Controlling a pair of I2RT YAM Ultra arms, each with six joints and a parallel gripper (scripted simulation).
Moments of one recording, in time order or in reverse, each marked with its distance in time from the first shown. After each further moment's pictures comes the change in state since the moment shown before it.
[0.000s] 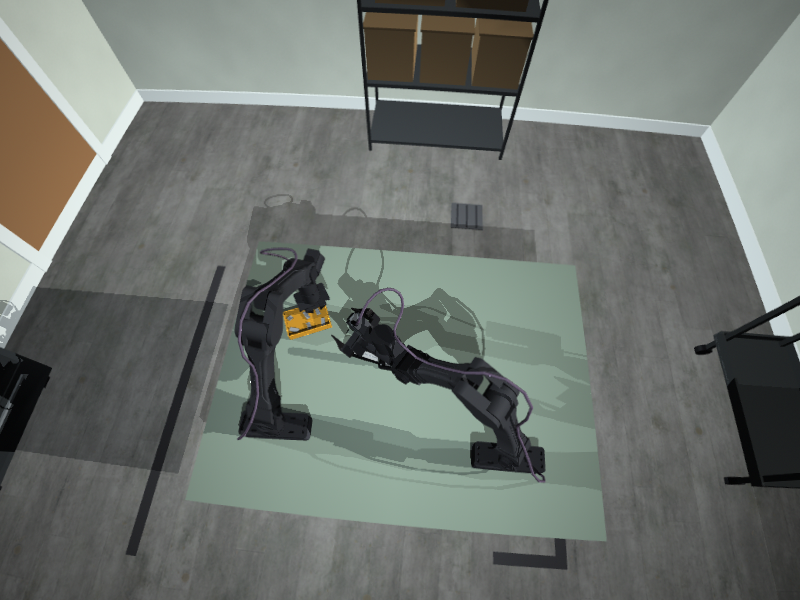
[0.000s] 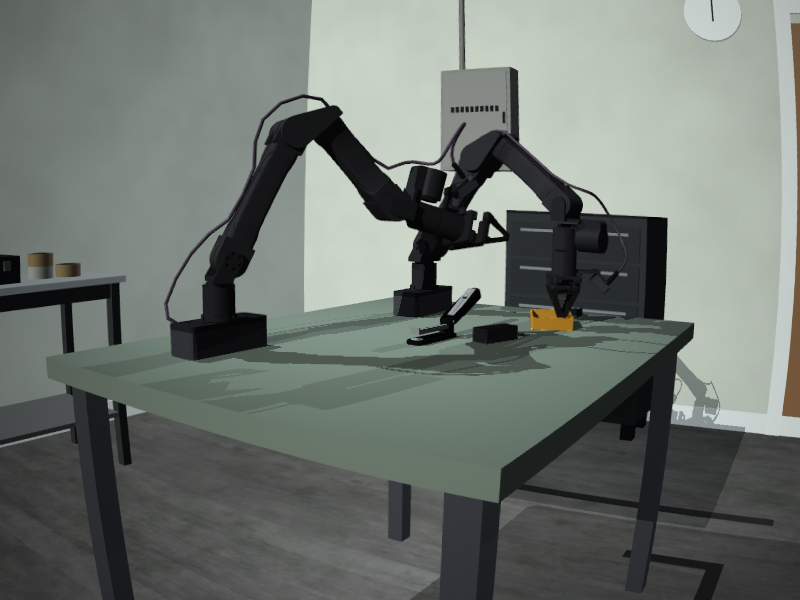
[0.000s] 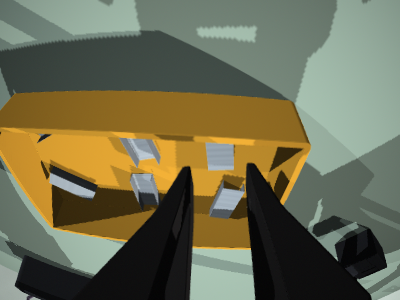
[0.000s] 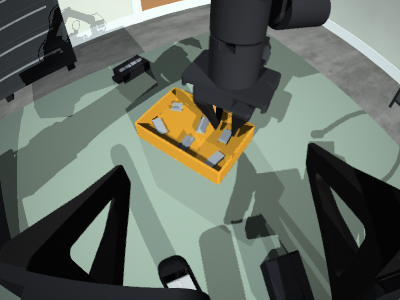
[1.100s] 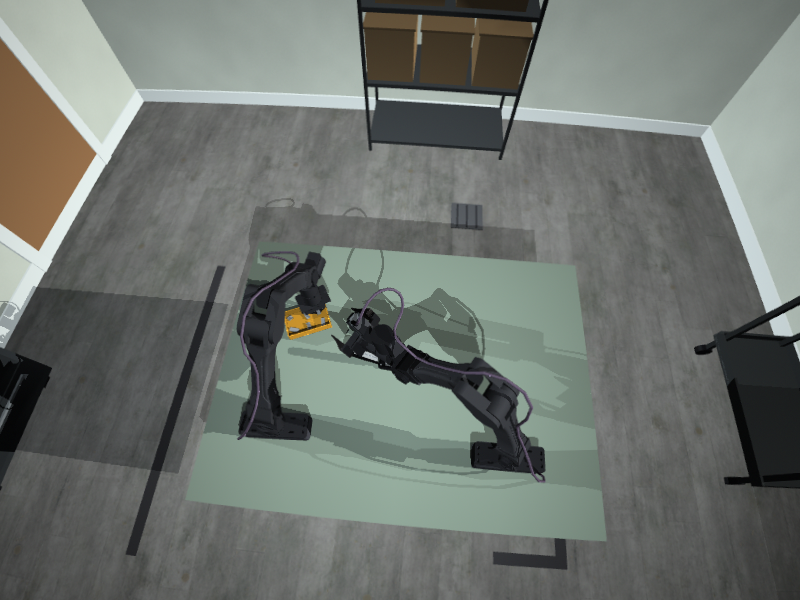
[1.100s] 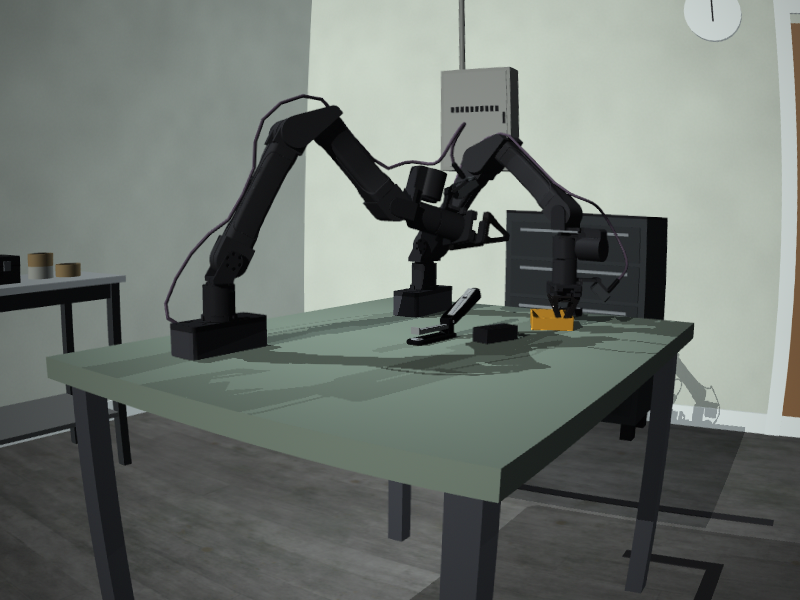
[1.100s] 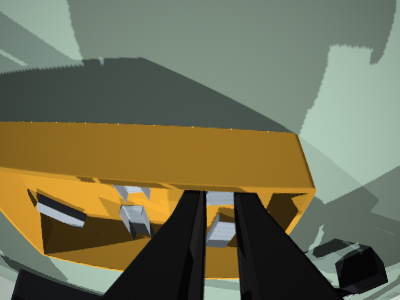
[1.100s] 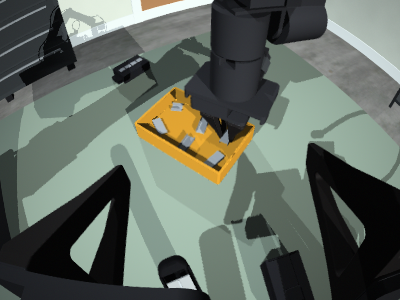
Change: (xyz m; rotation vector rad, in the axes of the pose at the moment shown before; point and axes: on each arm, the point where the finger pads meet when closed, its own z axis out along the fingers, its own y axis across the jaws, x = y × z) left arm -0.003 -0.003 0.019 0.011 -0.010 0.000; right arm 0.000 0.000 0.000 0.000 0.000 0.000
